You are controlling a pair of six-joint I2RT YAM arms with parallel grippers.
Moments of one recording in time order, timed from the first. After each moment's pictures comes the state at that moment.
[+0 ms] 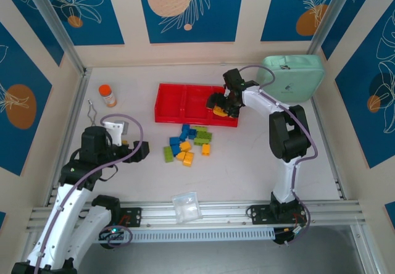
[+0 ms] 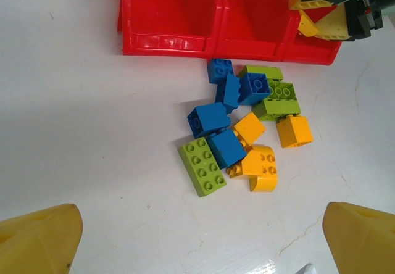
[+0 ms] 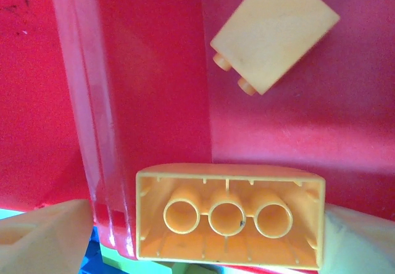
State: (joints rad) left arm -0.20 0.63 0.72 -0.78 0.33 -0.23; right arm 0.35 1.97 1.52 -0.71 -0.25 0.62
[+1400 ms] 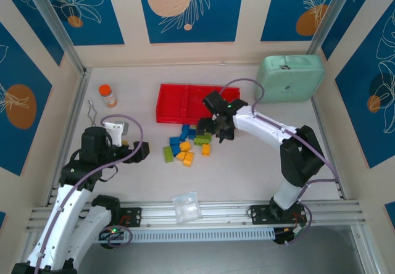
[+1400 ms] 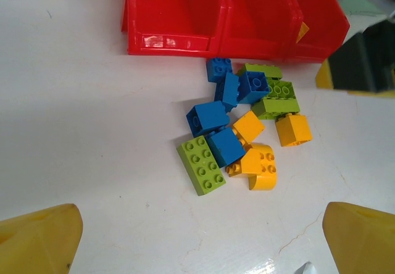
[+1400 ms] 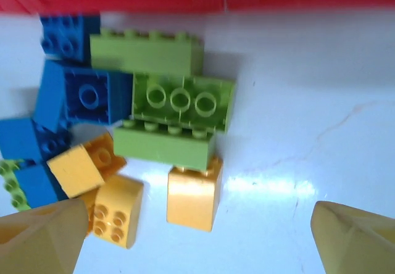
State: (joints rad) left arm -0.20 0.62 0.71 -0.78 0.34 -0.23; right arm 0.68 1.69 1.29 -0.86 -0.03 0.75
